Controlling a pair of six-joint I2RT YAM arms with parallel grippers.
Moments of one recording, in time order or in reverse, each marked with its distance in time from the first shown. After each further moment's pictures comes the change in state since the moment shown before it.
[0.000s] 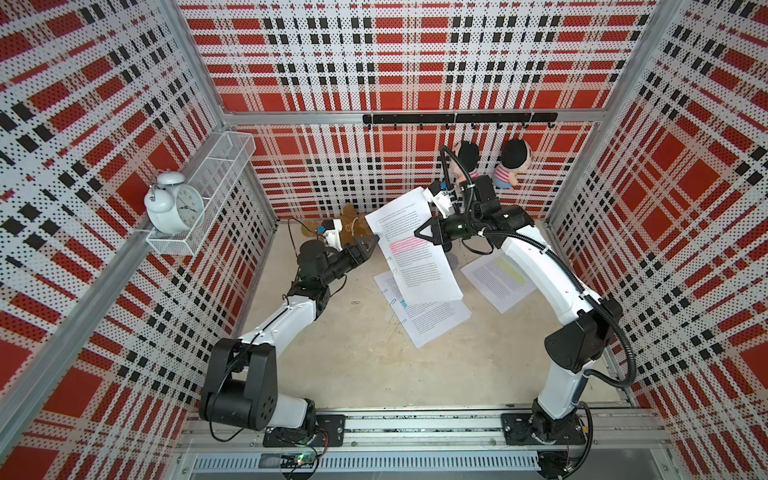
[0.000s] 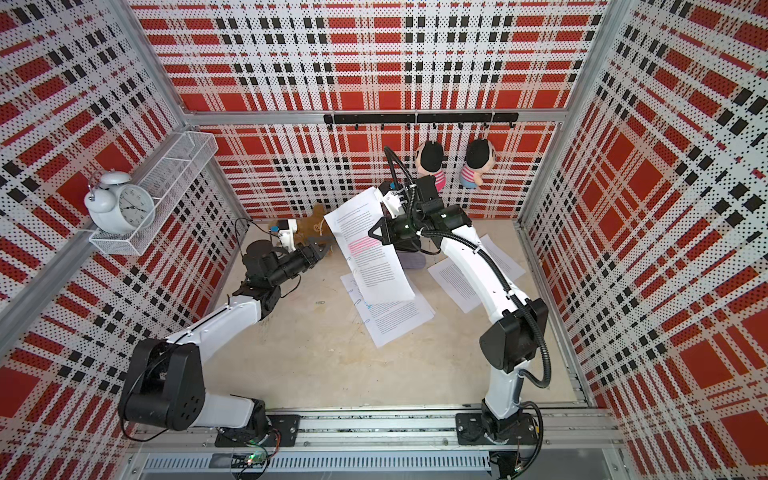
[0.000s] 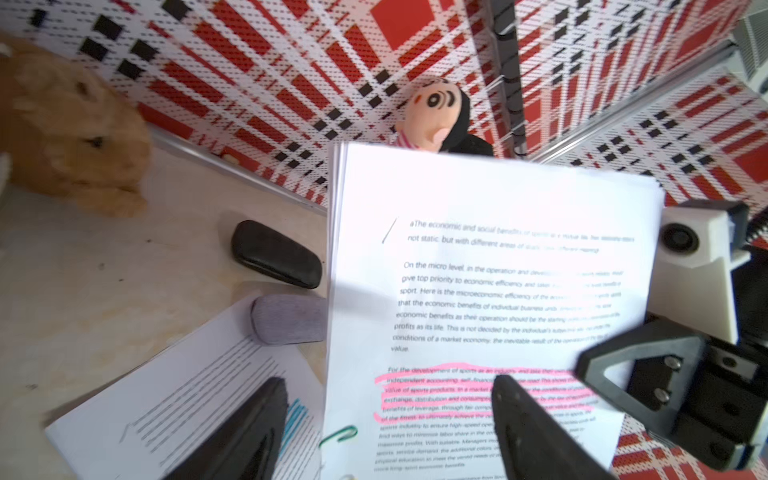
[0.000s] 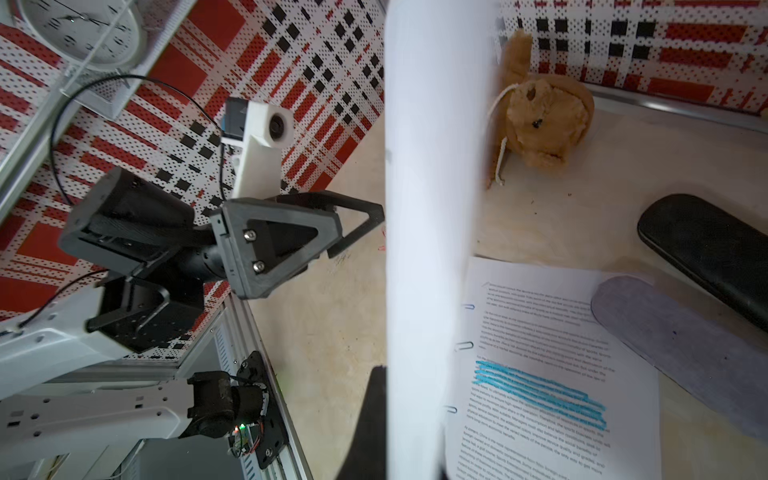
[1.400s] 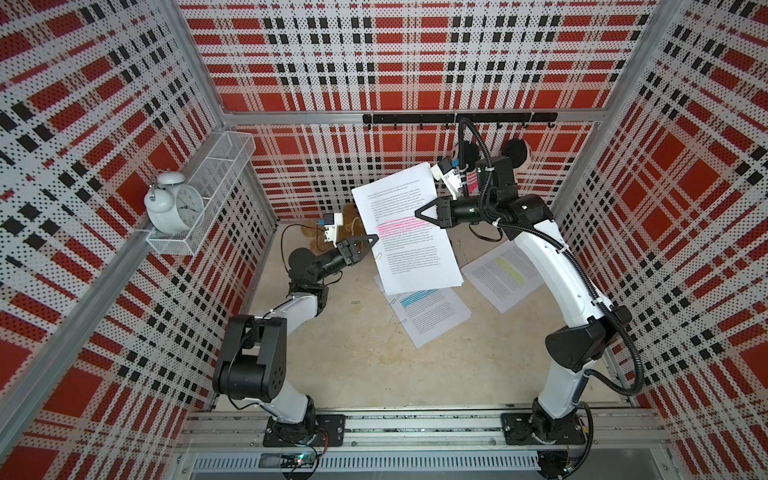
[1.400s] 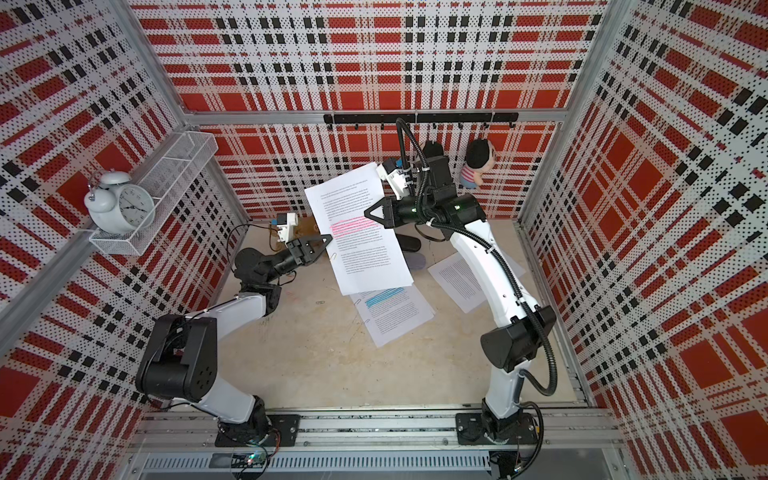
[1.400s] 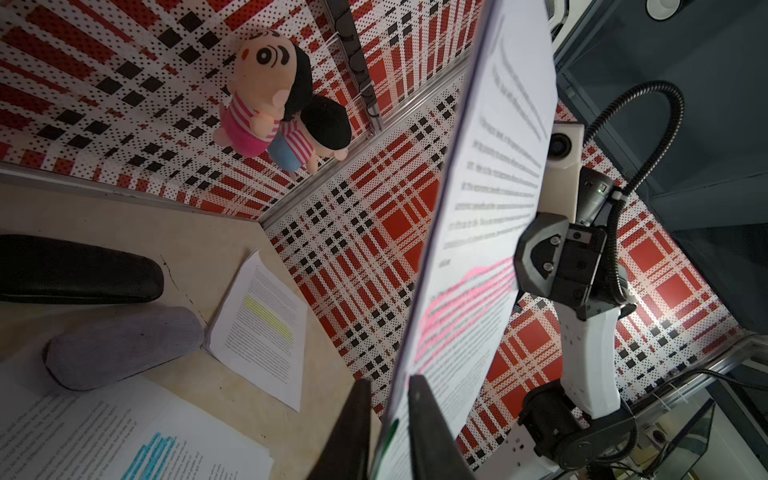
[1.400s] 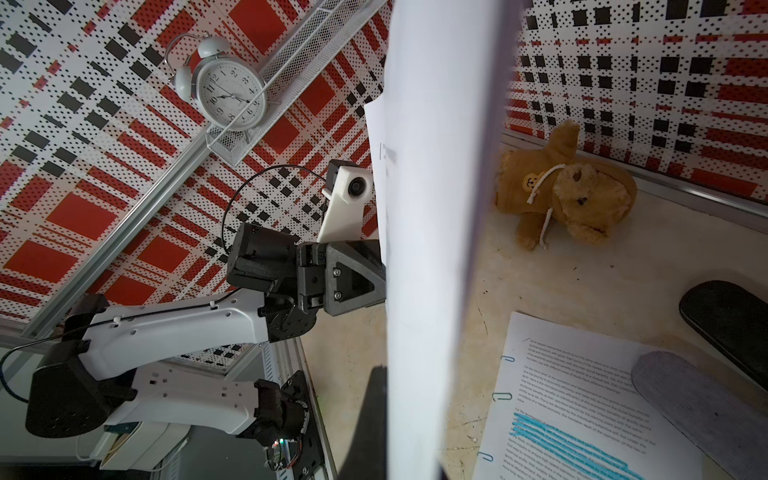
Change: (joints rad) left arm 0.075 0.143 -0.026 0.618 0.360 -0.357; right arm -0.028 0.000 0.150 0.006 -0.121 0.052
